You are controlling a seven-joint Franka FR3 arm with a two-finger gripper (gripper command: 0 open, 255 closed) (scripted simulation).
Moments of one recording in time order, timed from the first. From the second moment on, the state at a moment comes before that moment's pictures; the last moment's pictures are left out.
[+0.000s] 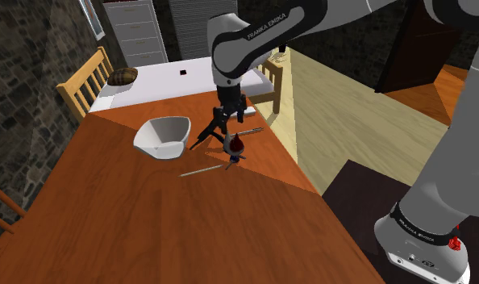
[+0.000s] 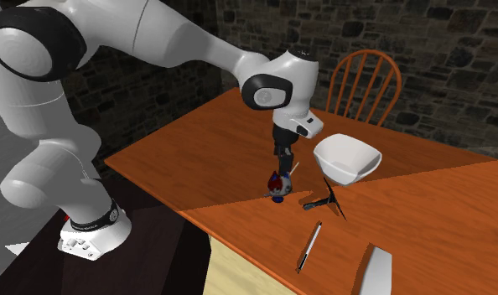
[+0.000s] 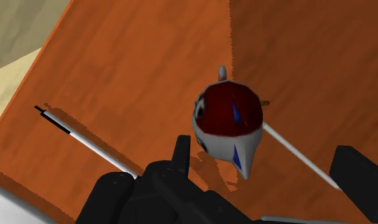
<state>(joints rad) 0.04 0.21 0.17 -1.89 0.03 2.03 0.08</state>
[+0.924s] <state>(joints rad) 0.05 0.26 0.17 -1.92 0.02 2.12 0.08</state>
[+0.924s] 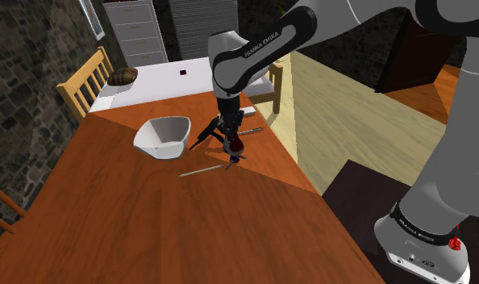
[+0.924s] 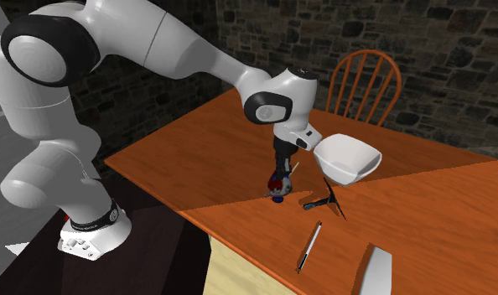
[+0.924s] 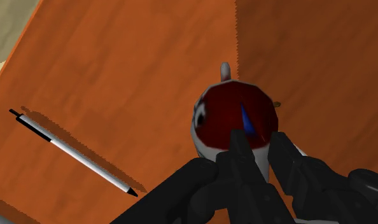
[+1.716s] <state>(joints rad) 0.05 0.22 0.17 -1.87 0.02 2.04 0.08</state>
